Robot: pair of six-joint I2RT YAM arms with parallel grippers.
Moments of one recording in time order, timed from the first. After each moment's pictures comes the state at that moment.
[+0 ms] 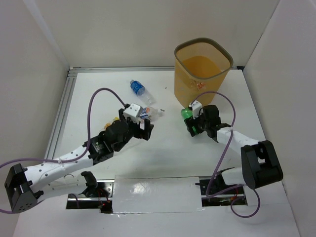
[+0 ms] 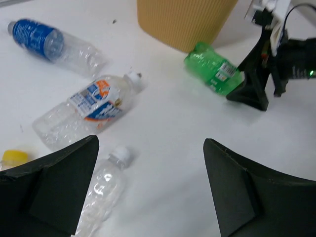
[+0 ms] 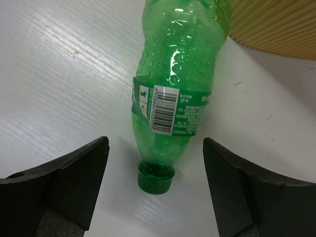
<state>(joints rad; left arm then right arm) -0.91 1.00 0.74 0.04 -0.37 -0.24 0.24 1.31 0.58 0.00 -0.20 -0.30</state>
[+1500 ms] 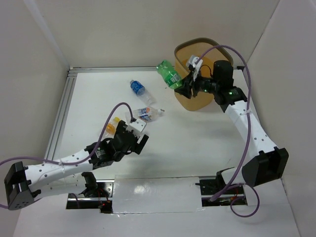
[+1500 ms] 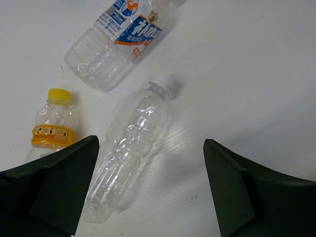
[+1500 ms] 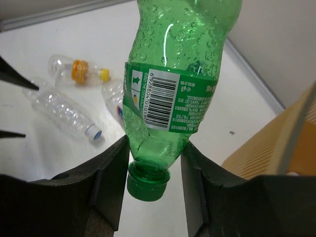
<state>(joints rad) -1.03 0.95 0.66 -0.31 -0.56 -0.16 0.25 1.35 1.34 -0.33 -0.80 -0.37</state>
